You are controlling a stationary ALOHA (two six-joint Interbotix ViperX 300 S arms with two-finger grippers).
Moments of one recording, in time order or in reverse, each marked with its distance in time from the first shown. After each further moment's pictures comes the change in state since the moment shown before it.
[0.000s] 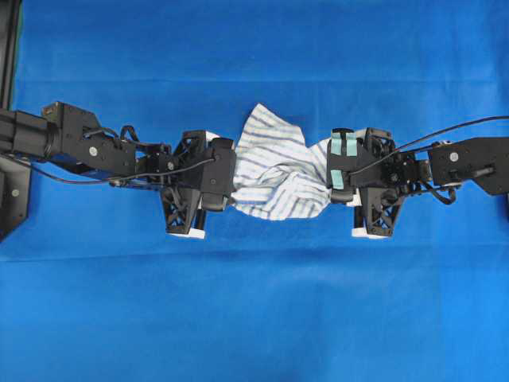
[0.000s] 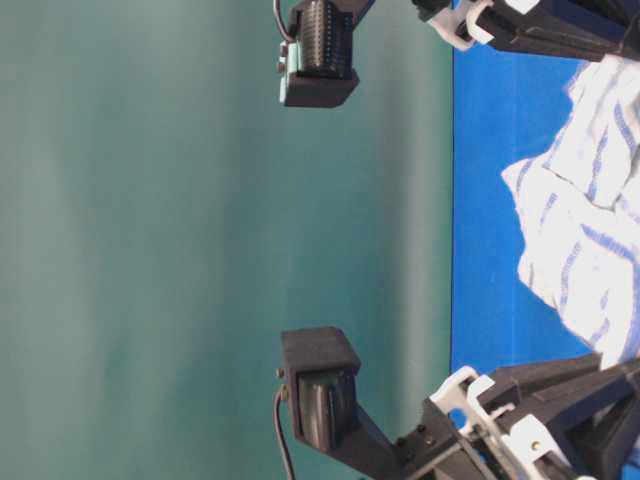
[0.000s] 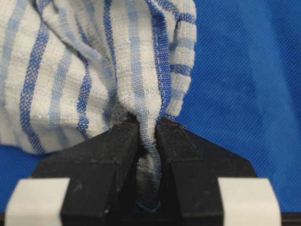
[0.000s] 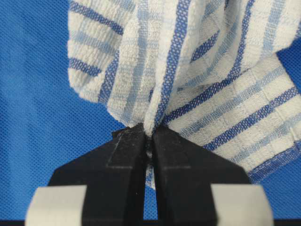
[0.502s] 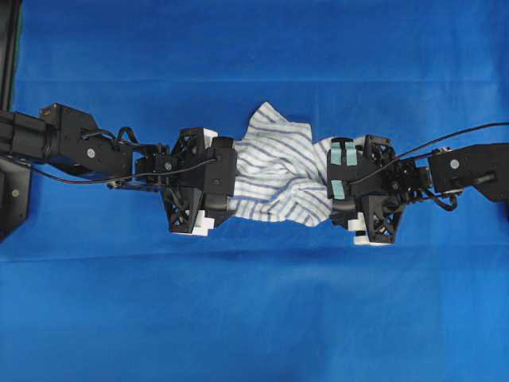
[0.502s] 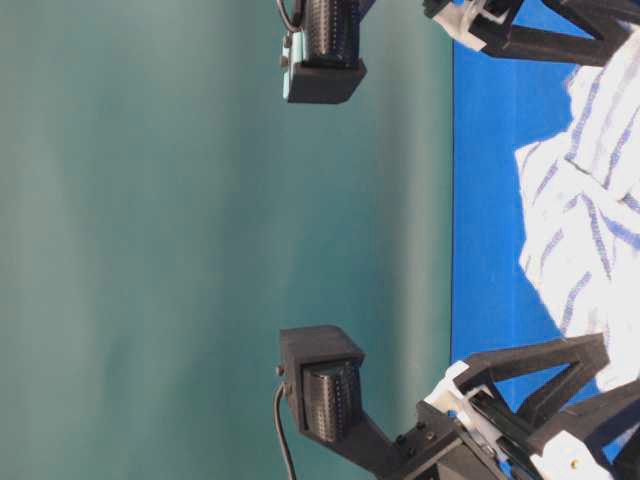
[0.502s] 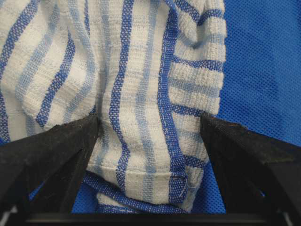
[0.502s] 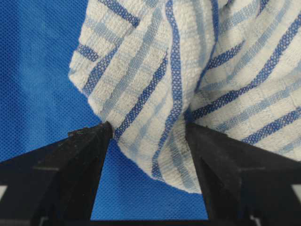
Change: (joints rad) left arm -0.015 0.017 0.017 0.000 -0.126 -0.017; right arm 0.023 0.009 0.000 0.000 0.000 0.005
